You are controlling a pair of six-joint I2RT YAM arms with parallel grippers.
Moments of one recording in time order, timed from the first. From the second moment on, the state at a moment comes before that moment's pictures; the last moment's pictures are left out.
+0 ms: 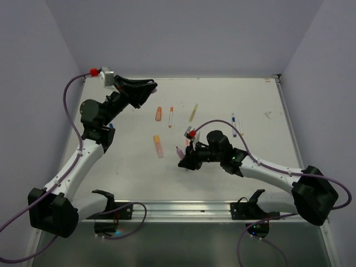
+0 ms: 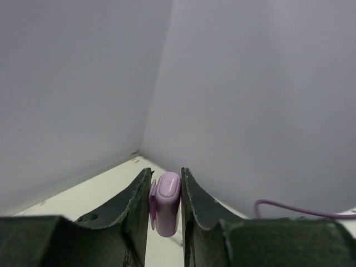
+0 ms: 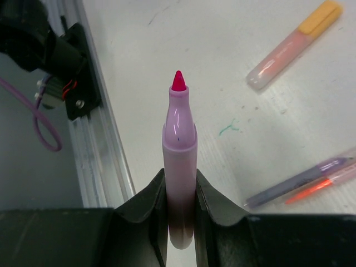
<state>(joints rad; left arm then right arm) -0.27 1.15 0.92 0.83 0.62 -0.63 0.81 1.24 0.58 0.17 -0.55 0.21</state>
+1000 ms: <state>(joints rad) -0.10 1.83 1.28 -0.45 -0.37 -0.33 0.77 1.14 0.69 -0.08 -0.06 0.25</state>
